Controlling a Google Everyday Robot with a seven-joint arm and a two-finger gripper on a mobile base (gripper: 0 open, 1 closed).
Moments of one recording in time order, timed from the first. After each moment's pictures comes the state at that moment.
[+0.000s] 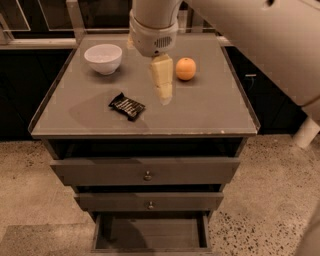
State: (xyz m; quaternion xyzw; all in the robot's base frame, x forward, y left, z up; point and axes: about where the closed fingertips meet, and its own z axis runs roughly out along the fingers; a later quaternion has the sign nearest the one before) arm 0.585 0.005 0.947 -0.83 0.53 -0.07 0.13
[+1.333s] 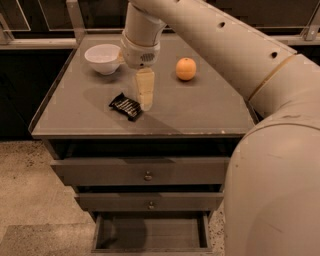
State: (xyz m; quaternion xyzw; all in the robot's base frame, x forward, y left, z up) arm 0.639 0.057 0.882 -0.84 0.53 0.02 0.15
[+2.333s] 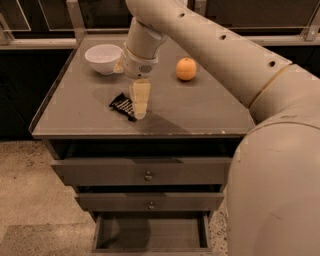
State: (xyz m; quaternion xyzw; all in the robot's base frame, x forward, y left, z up) arm 0.641 0.072 0.854 -0.82 0.53 0.07 0.18
